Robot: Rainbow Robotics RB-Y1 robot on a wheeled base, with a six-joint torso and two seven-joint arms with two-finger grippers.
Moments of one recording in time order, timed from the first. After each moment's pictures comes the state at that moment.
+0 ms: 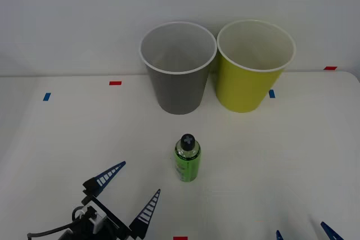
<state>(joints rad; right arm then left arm) 0.92 -0.49 0.30 -1.83 -0.20 -0.59 1.54 0.30 0.72 -0.73 -1.74 0.41 -0.63 -1.79</state>
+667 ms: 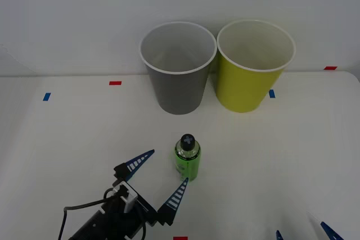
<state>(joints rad) 0.92 -0.49 0.30 -1.83 -0.20 -0.59 1.54 0.16 0.63 -0.81 -1.74 0.46 -0.50 -1.80</state>
